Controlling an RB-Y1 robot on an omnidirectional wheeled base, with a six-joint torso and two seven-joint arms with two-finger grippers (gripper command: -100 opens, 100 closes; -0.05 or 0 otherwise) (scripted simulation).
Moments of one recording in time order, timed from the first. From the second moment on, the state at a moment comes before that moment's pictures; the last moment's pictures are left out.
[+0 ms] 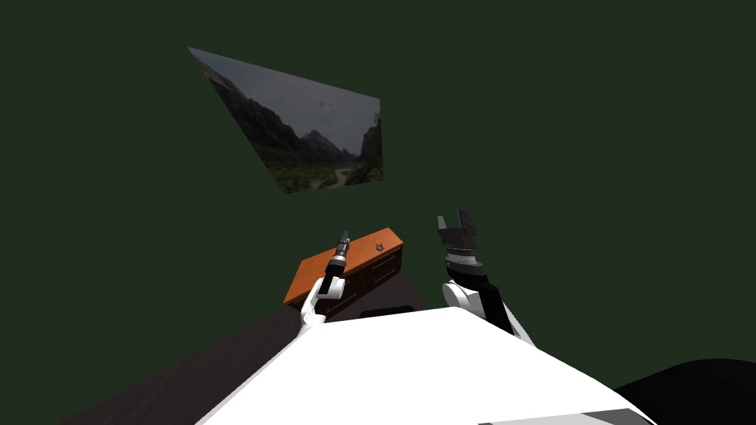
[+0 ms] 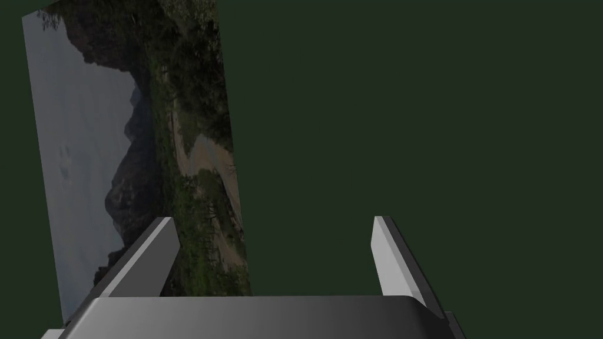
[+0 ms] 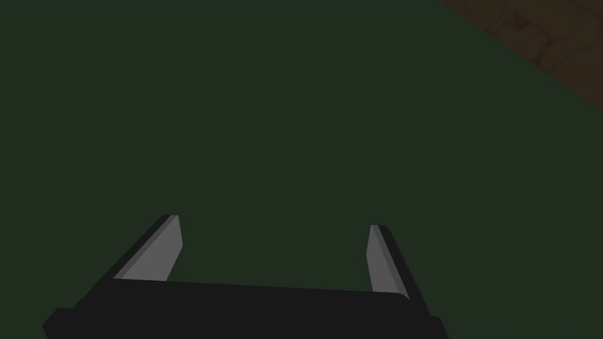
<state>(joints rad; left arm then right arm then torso) 0.13 0.15 -0.07 -1.71 -0.10 -0.25 0.00 0.50 -0.04 -0.01 -2.31 -0.11 -0.54 0.00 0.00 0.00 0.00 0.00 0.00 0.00</state>
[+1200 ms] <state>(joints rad) -0.06 0.15 -0.07 -1.32 -0.12 -0.03 0.06 0.50 -0.04 -0.01 -2.31 -0.11 -0.54 0.00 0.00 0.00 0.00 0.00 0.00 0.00</state>
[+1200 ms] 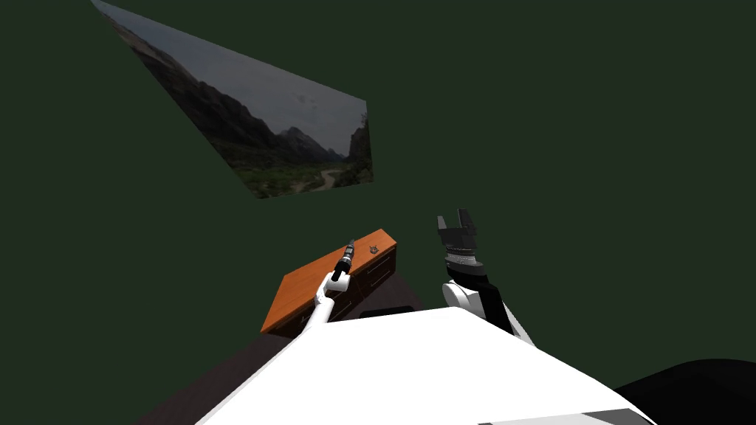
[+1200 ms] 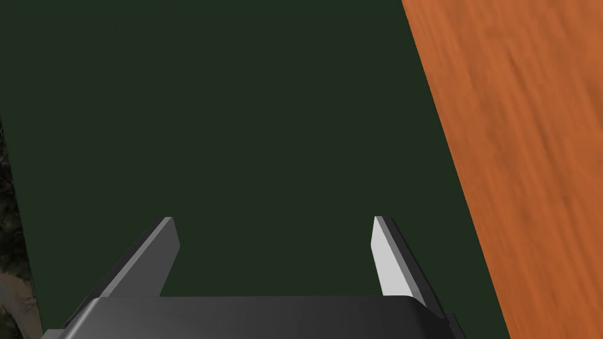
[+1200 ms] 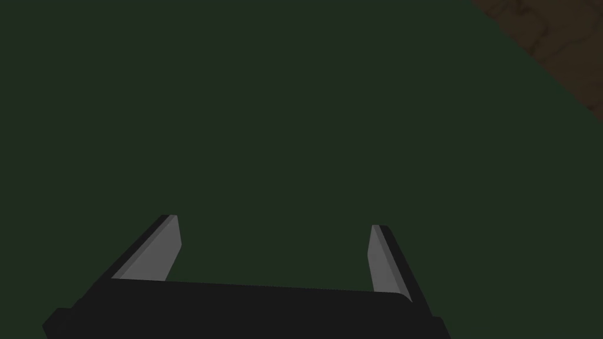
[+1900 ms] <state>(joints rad) -0.13 0.13 -0.08 -1.16 -0.13 0.10 0.09 0.50 -0.04 -0.01 -2.31 -0.11 -0.54 0.00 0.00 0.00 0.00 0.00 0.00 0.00</state>
